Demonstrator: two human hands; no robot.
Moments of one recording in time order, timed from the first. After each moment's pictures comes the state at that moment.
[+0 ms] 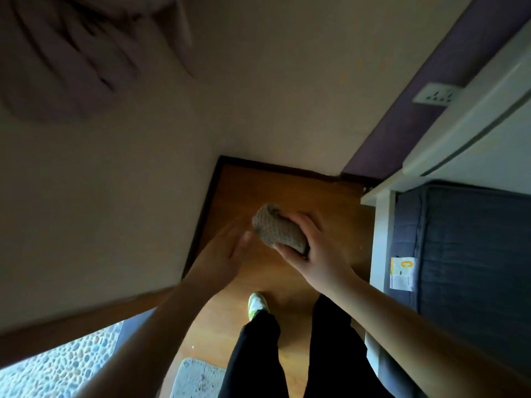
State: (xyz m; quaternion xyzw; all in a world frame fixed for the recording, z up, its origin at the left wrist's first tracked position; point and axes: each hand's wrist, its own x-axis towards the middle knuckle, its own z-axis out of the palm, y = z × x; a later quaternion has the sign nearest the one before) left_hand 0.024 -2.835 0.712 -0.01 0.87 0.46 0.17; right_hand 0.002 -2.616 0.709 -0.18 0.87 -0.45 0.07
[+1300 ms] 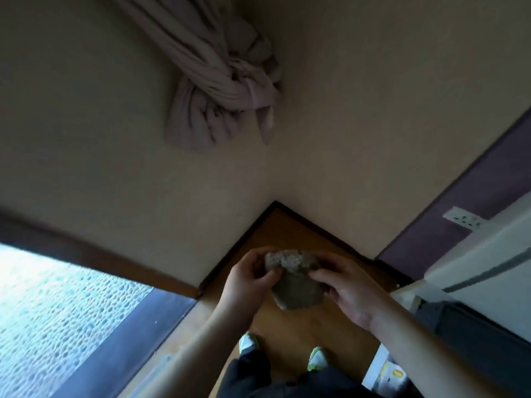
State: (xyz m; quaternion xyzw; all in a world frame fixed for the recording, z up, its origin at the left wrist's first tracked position) left_hand 0.049 -2.676 0.838 -0.34 0.66 0.67 -0.06; right_hand -0.066 -2.513 0.826 -0.05 0.53 -0.69 0.49
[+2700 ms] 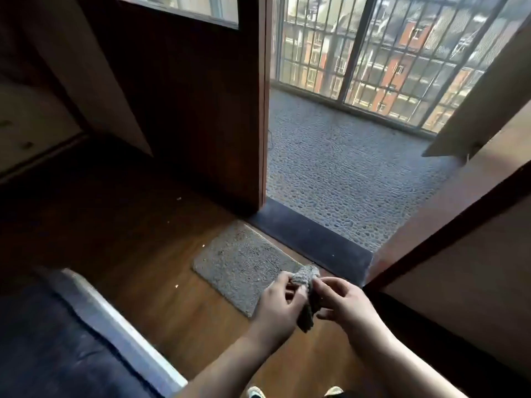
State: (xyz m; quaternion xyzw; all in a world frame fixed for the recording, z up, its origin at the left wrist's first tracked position) left_hand 0.609 -2.598 0.838 -0.71 0.44 0.38 -0.40; right_hand 0.472 -2.662 0.861 -0.48 0.54 -0.23 0.65
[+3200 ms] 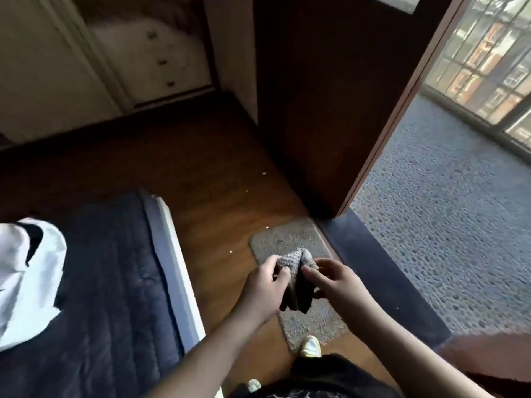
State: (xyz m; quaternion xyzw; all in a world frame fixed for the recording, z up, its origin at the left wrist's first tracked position) left_hand 0.732 -2.622 0.833 -0.83 0.20 0.28 -0.44; right_hand 0.641 -2.756 0.847 -0.67 0.36 0.00 0.65
